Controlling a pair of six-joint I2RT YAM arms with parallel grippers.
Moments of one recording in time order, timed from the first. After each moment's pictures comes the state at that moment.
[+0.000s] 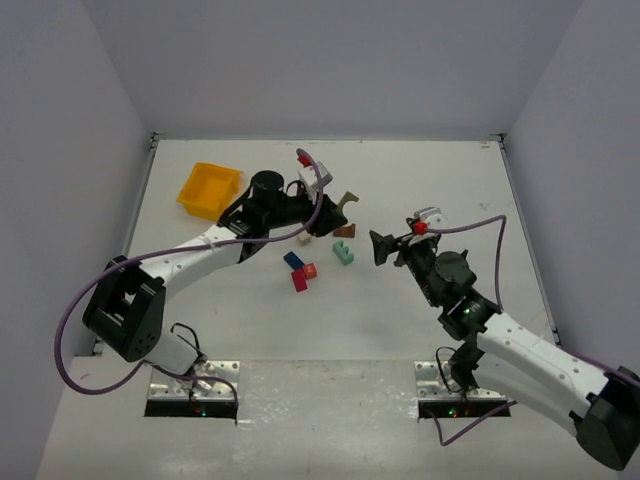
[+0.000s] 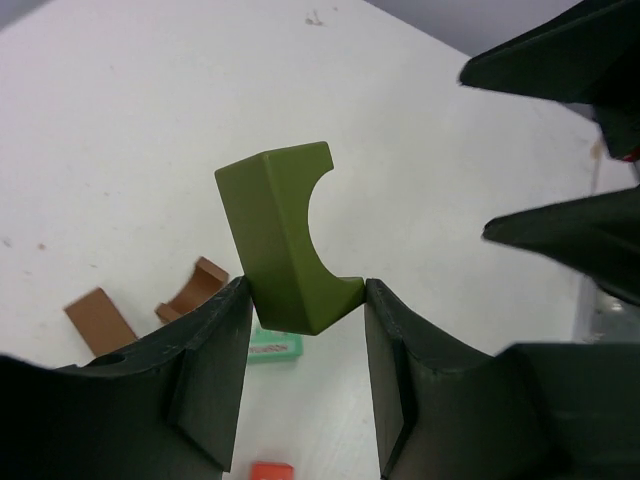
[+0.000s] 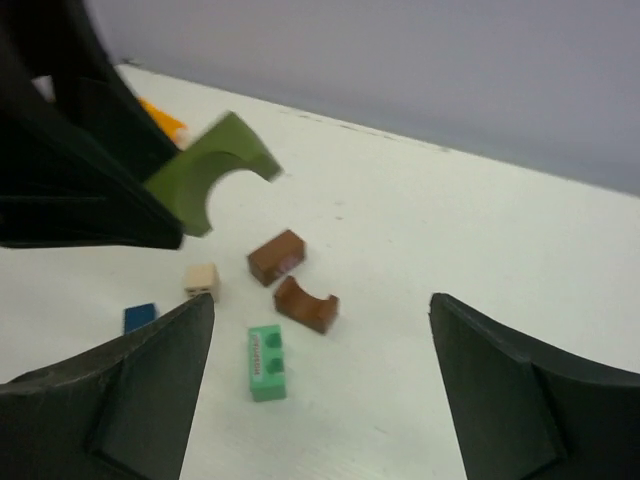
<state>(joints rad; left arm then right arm) -0.54 1.47 0.95 0.26 0.55 -0.11 0.71 0.82 0.35 0.51 0.25 -0.04</state>
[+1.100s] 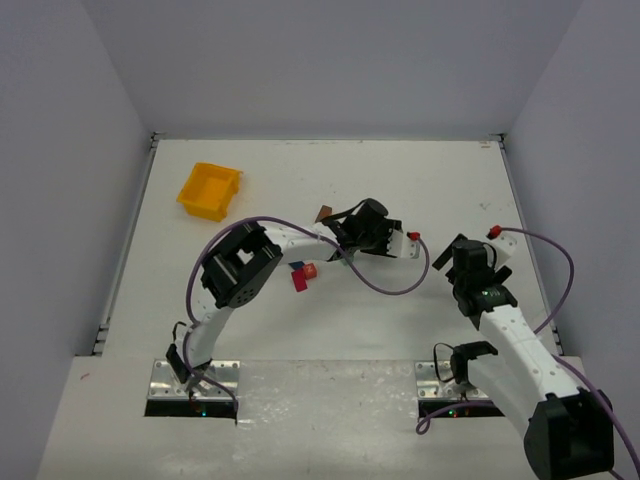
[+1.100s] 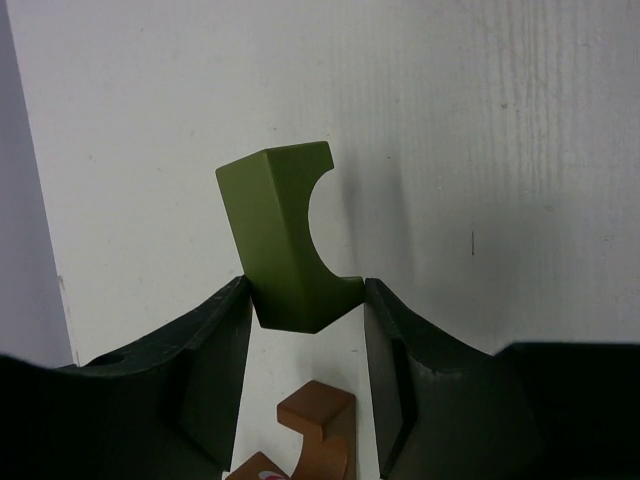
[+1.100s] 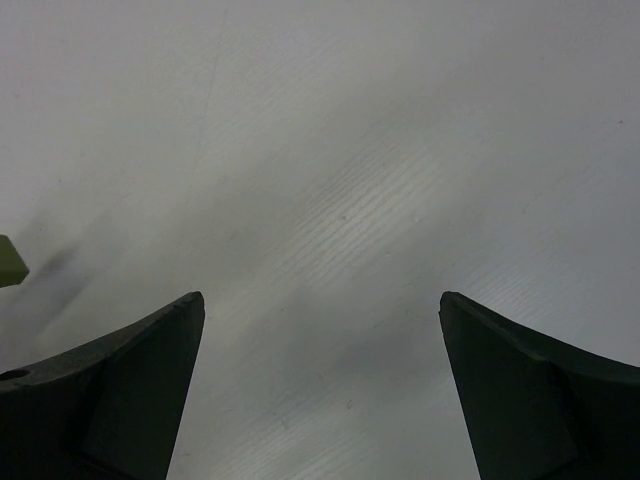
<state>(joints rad) -0.87 2.16 1.50 0.00 0.09 0.93 0.15 0.84 0.36 -0.29 0.52 0.68</state>
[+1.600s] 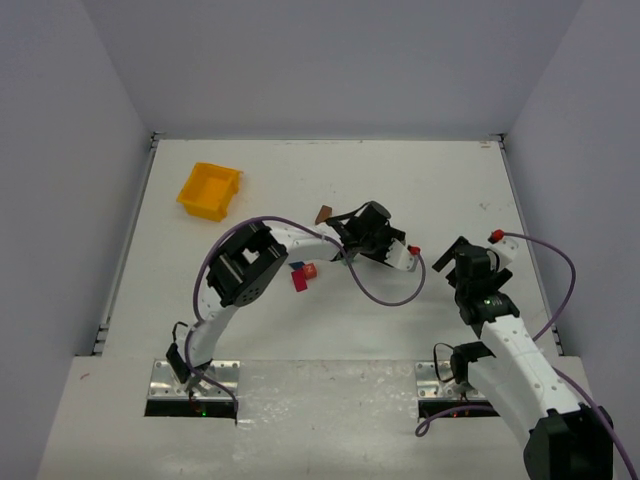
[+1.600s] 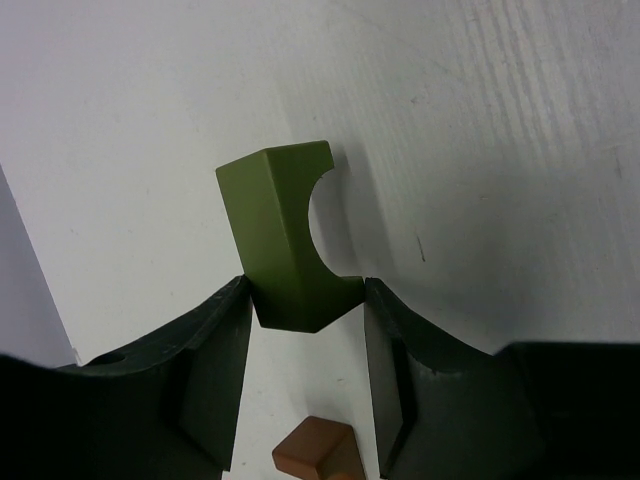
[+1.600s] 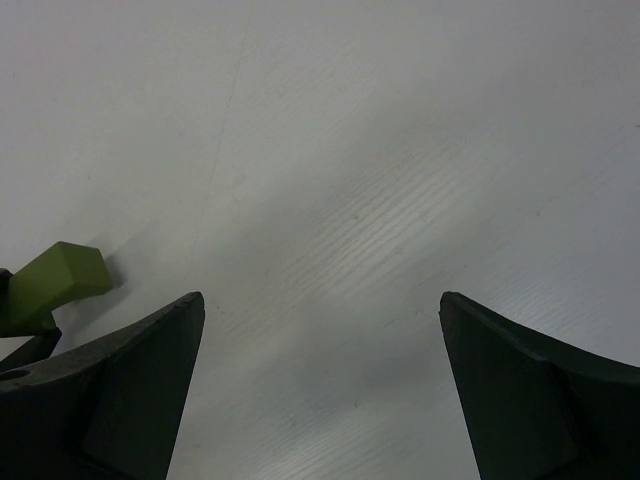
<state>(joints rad) -0.87 2.21 1.54 -0.08 0.19 1.13 0.15 0.74 0.30 -0.26 0.49 0.66</state>
